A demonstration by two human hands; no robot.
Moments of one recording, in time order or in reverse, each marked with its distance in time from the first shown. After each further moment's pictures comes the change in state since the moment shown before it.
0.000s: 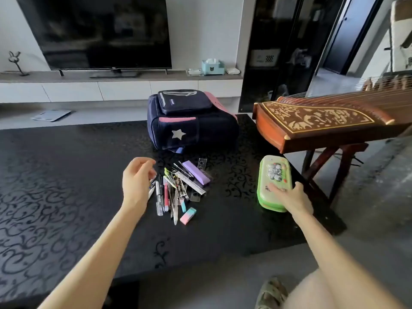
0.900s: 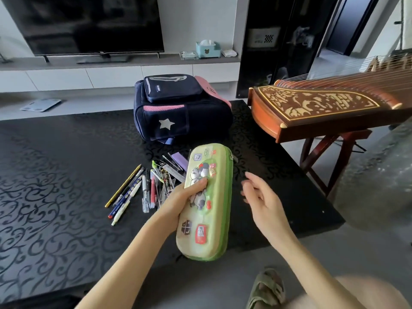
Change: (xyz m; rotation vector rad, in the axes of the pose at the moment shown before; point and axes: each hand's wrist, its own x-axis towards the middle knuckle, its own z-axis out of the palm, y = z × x) left_hand -0.045 -0.032 0.082 -0.253 -0.745 -0.615; right_hand -0.096 -0.018 -0.006 0.573 -0.359 -0.546
